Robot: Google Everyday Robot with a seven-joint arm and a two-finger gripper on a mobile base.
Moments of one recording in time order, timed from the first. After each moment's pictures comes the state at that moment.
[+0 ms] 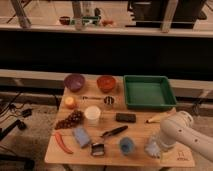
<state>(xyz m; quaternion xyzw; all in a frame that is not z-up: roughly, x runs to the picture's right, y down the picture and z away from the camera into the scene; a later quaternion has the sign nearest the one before) 0.283 0.310 0.751 -0.35 -0.05 -0.08 0.93</state>
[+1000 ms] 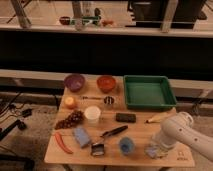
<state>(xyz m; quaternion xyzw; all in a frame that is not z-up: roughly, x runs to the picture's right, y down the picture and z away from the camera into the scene) 0.284 0.320 0.759 -0.37 -0.06 -0.07 0.93</state>
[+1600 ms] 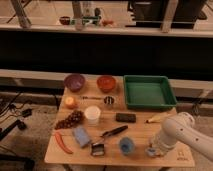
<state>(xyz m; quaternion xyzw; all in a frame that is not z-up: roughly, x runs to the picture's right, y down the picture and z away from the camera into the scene) 0.281 0.319 0.750 -0.37 -0.07 -0.07 0.92</state>
